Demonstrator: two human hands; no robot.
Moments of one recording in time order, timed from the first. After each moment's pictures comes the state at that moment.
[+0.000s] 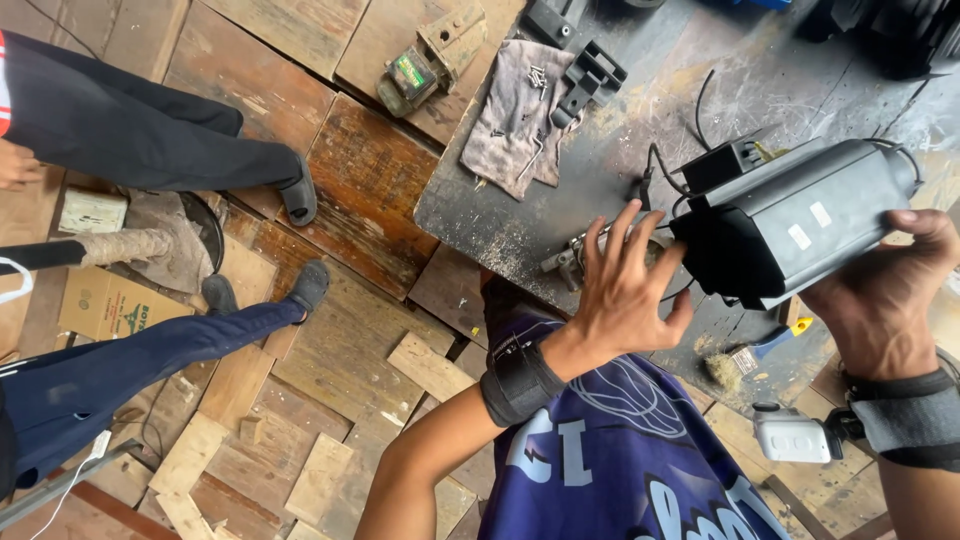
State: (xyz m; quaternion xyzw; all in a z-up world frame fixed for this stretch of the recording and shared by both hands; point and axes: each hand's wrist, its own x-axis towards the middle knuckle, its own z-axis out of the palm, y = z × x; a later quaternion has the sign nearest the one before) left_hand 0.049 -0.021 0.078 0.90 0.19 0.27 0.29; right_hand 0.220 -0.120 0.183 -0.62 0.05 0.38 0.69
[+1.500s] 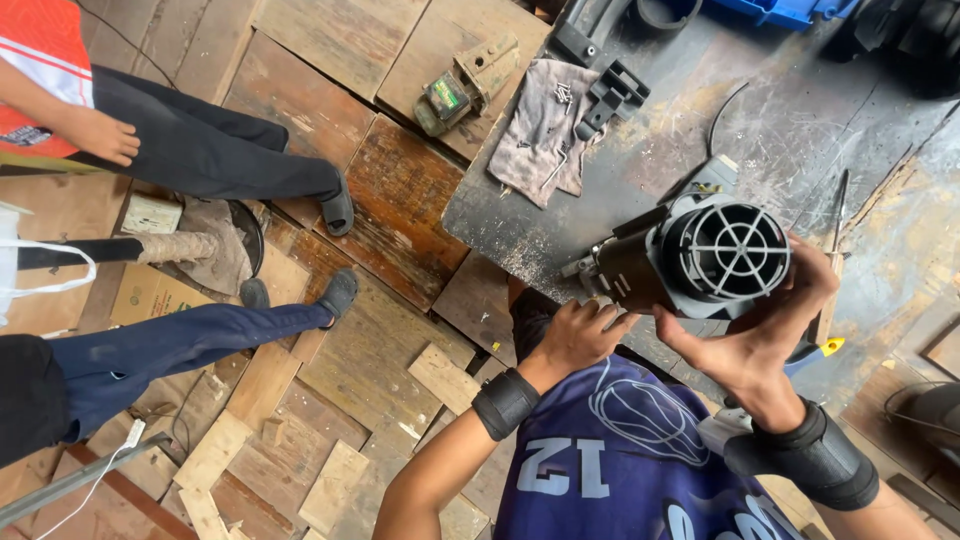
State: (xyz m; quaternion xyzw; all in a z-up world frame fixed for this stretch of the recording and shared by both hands) left_hand -0.035 -0.040 -0.027 0.94 0.07 0.29 0.17; right_hand 0.131 -0.142 0.114 -0.72 -0.47 0.02 0.51
